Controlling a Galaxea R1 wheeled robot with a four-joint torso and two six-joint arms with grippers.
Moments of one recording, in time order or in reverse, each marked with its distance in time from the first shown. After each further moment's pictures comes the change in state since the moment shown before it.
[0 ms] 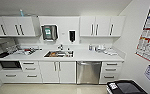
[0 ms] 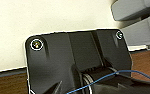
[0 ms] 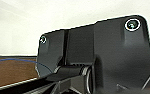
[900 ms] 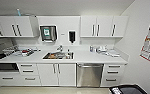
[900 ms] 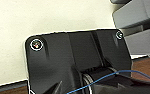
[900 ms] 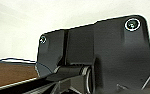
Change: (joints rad) left arm 0.000 0.000 0.000 0.000 0.000 0.000; right arm 0.000 0.000 -0.001 0.000 0.000 0.000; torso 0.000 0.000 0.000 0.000
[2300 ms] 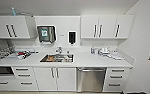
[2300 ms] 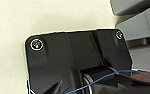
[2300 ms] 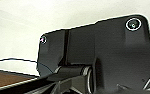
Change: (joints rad) left arm 0.000 0.000 0.000 0.000 0.000 0.000; right arm -0.003 0.006 -0.004 0.001 0.005 0.000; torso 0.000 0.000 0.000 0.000
